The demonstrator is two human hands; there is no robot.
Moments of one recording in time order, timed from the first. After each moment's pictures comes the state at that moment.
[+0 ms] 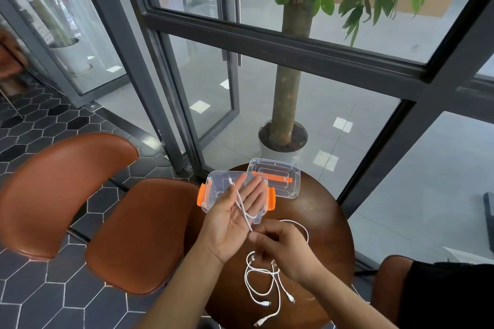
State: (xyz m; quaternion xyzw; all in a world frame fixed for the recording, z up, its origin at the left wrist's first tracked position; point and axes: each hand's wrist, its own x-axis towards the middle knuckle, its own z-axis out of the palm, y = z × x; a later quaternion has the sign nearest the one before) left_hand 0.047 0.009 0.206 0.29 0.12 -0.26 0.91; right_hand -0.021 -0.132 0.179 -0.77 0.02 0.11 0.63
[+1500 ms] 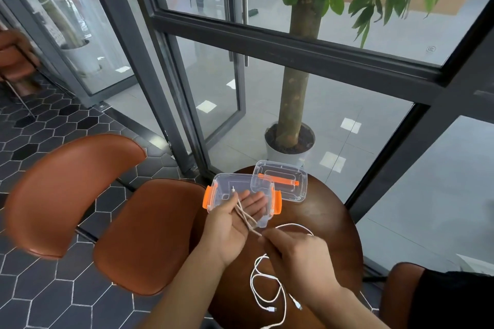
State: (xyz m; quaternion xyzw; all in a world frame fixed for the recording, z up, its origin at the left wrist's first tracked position) left_hand 0.056 0.014 0.207 0.34 0.21 -0.25 0.88; right_hand -0.030 -0.133 0.191 -0.96 -0.10 -0.17 0.20
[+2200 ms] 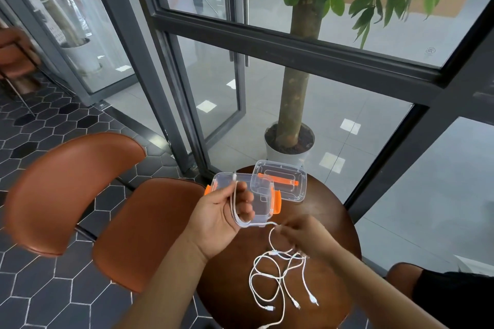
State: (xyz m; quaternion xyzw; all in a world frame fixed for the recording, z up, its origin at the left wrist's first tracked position) left_hand 0.061 0.034 0.236 0.33 0.11 -0.32 0.88; right_hand 0.021 -0.179 0.161 -0.87 0.07 0.18 0.45
